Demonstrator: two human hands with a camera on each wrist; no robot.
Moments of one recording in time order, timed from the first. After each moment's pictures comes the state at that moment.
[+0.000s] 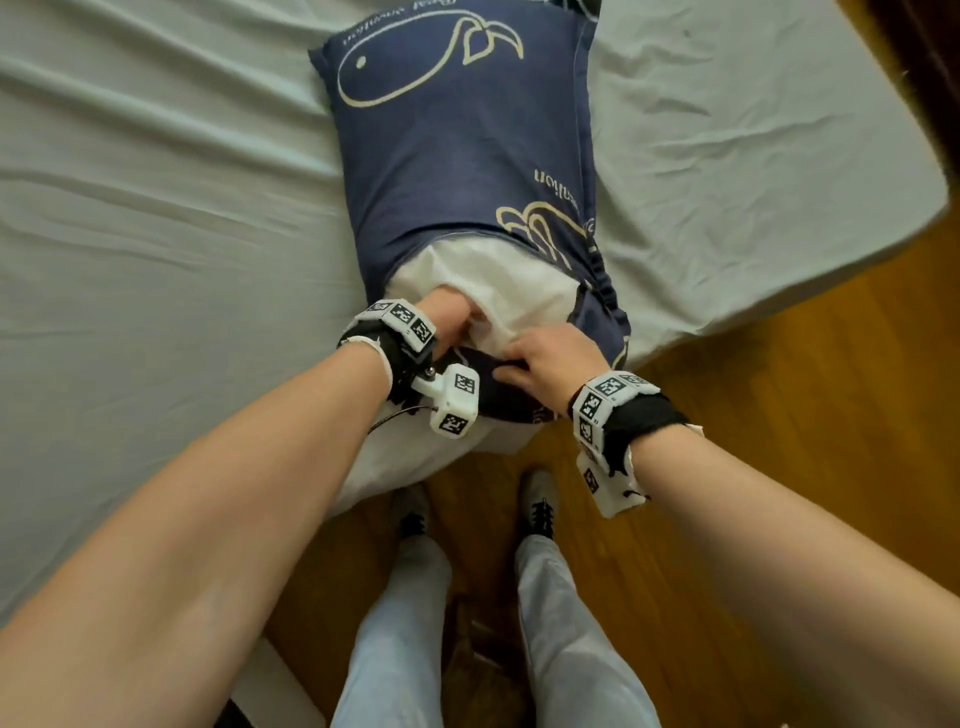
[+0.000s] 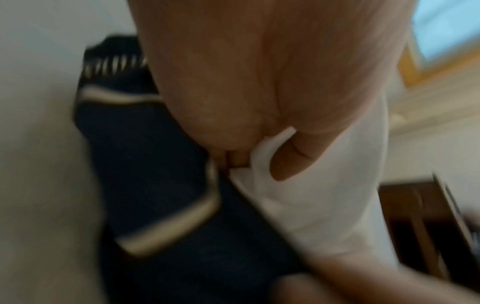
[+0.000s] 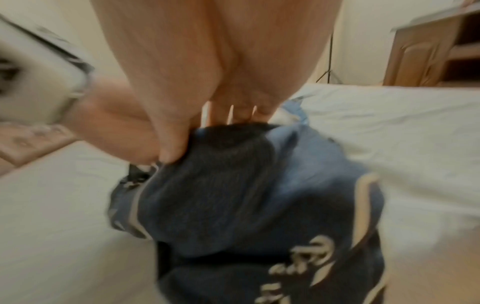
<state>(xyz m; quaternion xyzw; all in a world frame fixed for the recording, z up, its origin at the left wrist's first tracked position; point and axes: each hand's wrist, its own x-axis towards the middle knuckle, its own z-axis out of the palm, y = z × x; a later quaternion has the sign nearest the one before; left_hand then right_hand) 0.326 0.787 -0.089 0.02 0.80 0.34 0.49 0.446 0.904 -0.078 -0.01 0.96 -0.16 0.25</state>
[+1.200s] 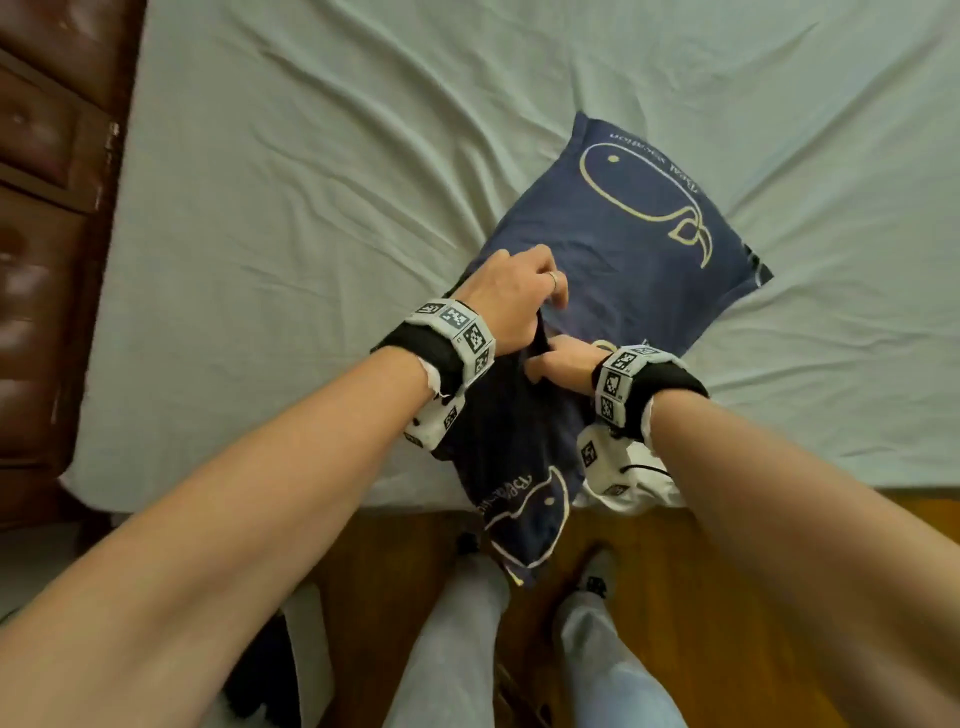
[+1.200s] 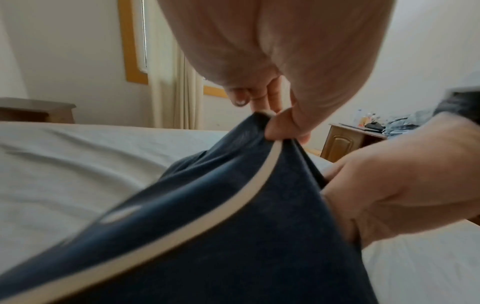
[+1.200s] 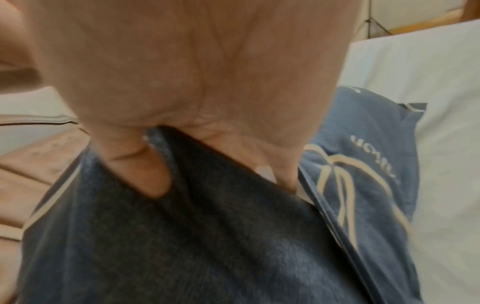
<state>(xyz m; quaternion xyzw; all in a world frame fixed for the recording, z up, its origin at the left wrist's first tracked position) 0.256 0.611 0.056 0.35 0.93 0.11 0.11 0.298 0.740 -0.002 0.05 0.86 -0.31 0.40</state>
